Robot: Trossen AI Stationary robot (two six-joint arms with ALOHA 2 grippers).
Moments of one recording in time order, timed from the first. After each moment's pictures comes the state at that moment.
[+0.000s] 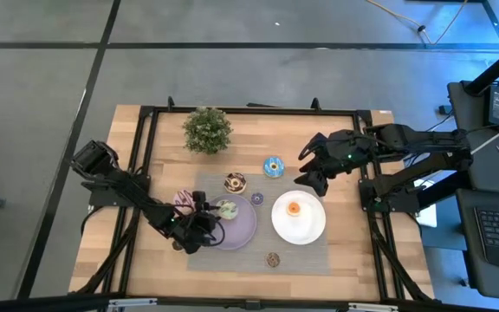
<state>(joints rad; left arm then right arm) -0.61 1.63 0.67 -0.06 -0.84 -0.30 0.14 1.27 1.51 -0.98 0.02 0.75</state>
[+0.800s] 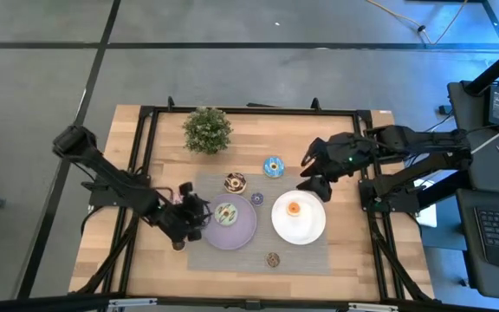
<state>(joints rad) -0.60 1.30 0.67 -0.31 -0.73 -0.64 0.17 1.27 1.50 -0.98 -0.01 0.67</state>
